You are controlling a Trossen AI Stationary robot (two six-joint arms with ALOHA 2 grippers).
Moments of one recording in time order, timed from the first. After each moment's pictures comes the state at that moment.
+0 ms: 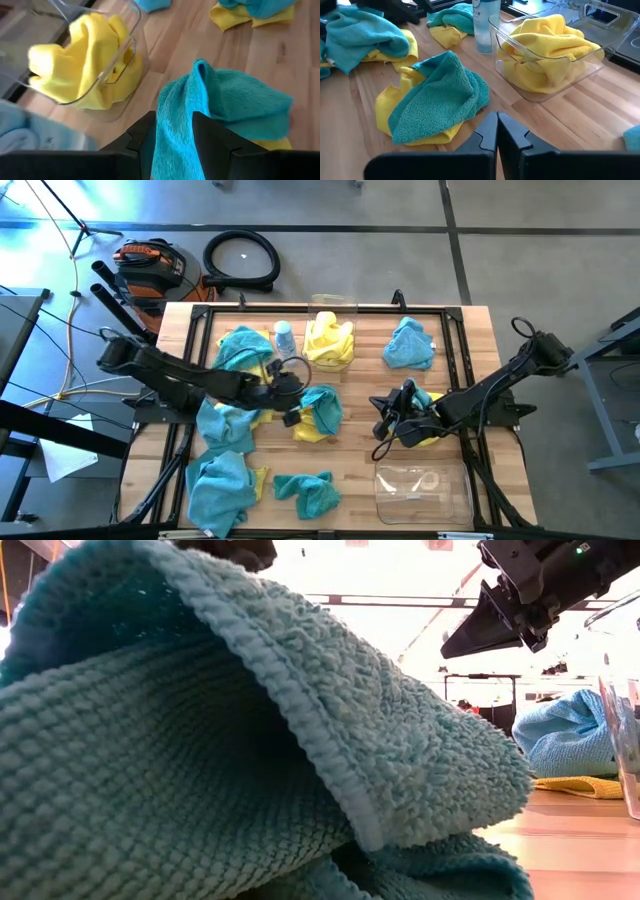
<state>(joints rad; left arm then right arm) -0.19 1.48 0.95 -0.31 -0.53 -0.28 0.50 1.30 0.65 -0.14 0.91 0.73</state>
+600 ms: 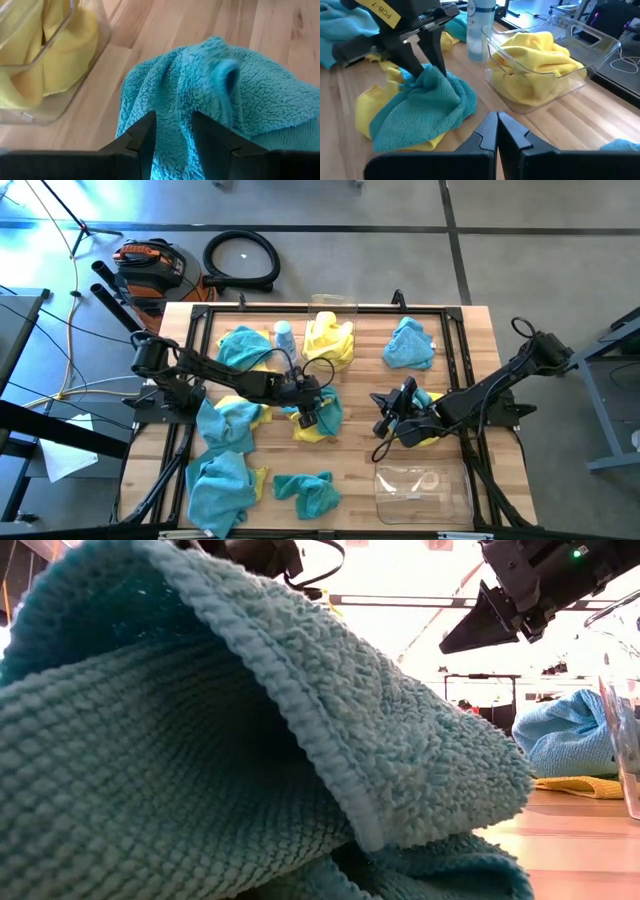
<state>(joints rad) -0.09 1.73 0.97 -0.13 -0.30 -0.28 0.50 1.30 0.66 -0.14 0.98 0.63</state>
